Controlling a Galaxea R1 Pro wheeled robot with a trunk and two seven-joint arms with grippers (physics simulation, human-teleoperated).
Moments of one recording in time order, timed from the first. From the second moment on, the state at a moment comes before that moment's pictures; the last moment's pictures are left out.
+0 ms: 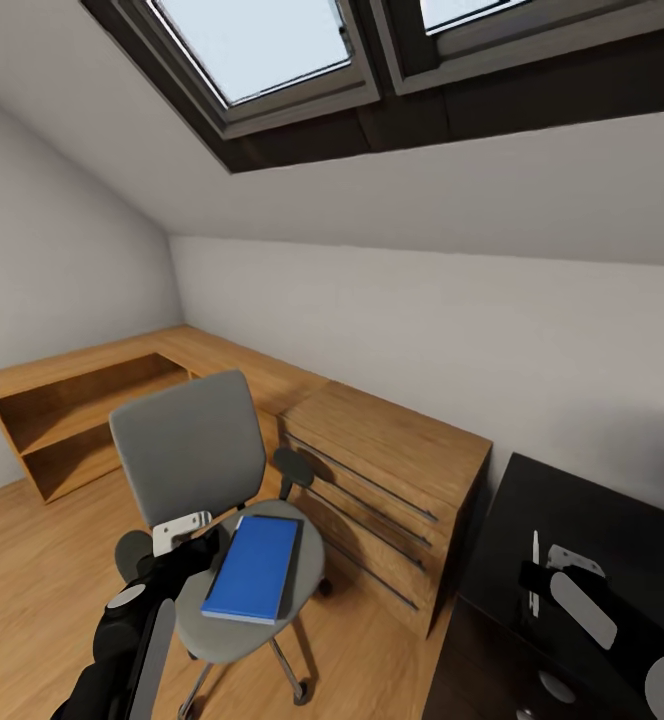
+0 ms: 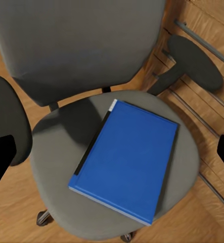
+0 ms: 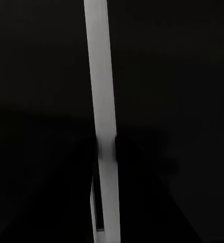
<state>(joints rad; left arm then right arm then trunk) -0.20 -0.16 0.16 -1.54 0.05 0.59 0.17 -0.59 -0.40 0.47 -0.63 -1.04 0.33 -0.36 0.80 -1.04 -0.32</state>
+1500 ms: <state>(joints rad) -0.20 -0.16 0.15 -1.53 0.05 0.58 0.17 -0.59 -0.41 0.47 -0.76 -1.03 0.29 -0.36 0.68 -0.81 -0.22</state>
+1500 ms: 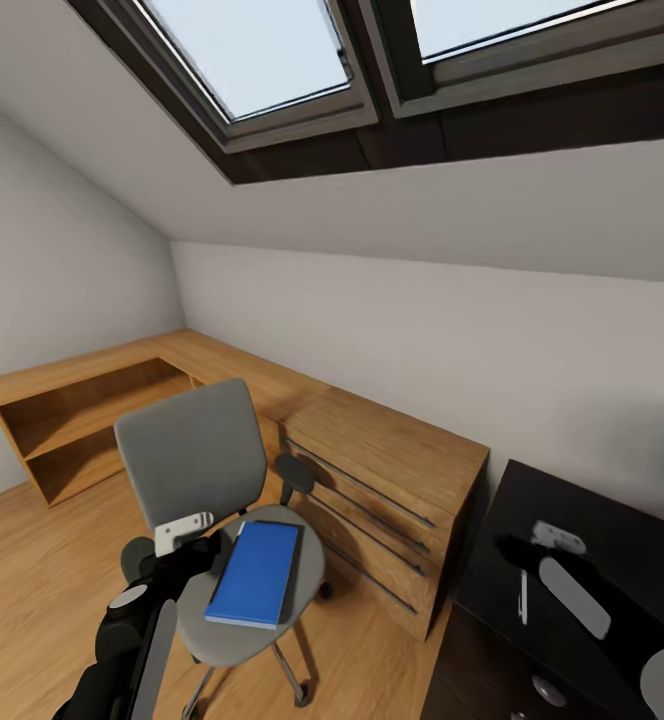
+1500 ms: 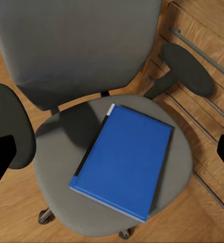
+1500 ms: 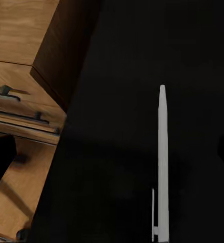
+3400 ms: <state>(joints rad) -0.20 -0.16 0.14 -1.48 0.05 0.58 0.18 -0.59 -0.06 0.49 -0.72 -0.55 0.06 -0.69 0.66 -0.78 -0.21</state>
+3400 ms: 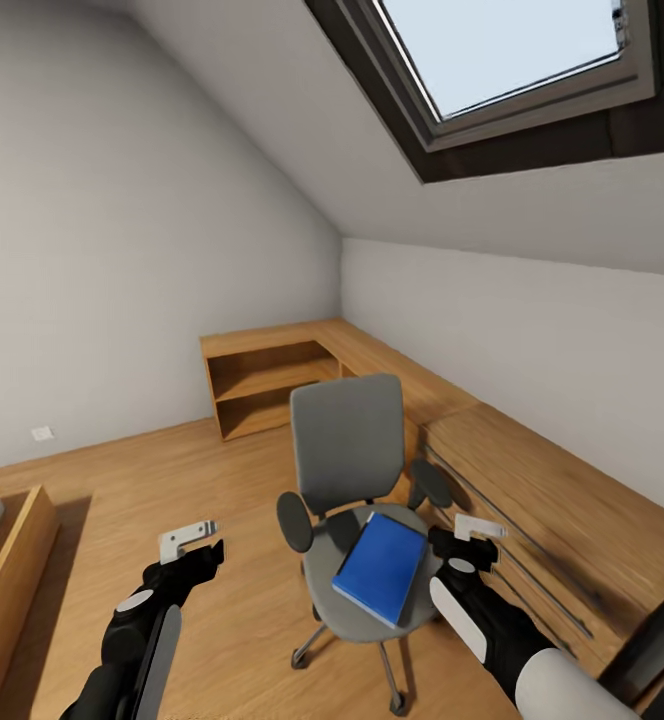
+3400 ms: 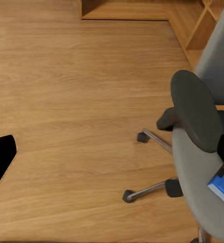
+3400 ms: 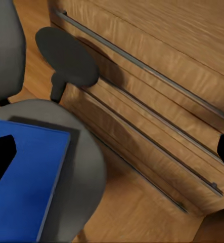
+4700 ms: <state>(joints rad) -0.20 -0.15 0.14 -1.49 0.05 0.58 0.17 -0.59 -0.08 0.49 -0.71 -0.55 0.06 -0.61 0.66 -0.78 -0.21</state>
